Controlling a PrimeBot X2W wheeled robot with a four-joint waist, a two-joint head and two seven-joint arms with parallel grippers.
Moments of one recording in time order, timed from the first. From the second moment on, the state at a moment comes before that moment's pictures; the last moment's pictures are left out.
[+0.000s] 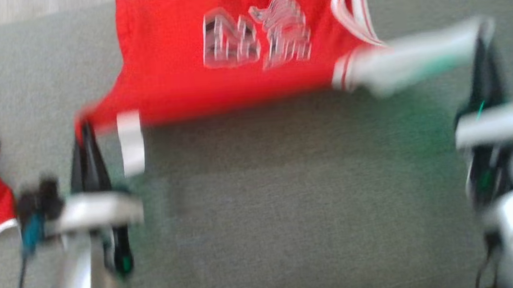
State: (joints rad) left arm -0.37 0.04 0.04 0.46 -0.30 -0.08 -0.26; right arm -0.44 -0.22 0.10 0.41 0.85 0.13 -0.23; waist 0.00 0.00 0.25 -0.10
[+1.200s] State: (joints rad) left arm -0.12 0.04 -0.13 0.37 -0.45 -0.02 -0.26; right arm -0.20 -0.17 0.11 0.39 0.97 0.13 -0.15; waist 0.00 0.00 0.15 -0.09
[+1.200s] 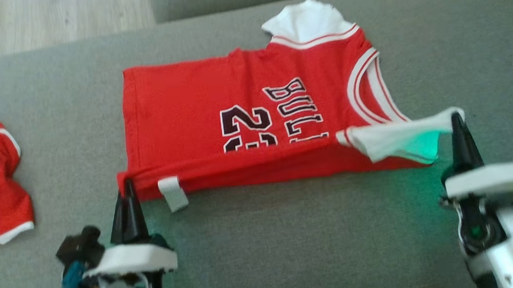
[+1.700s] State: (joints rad) left arm -0.35 0.03 -0.15 0.52 -0.39 0.08 -0.26; right arm -0.52 -0.15 0.12 0.62 0.78 0.13 -0.22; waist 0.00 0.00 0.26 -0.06
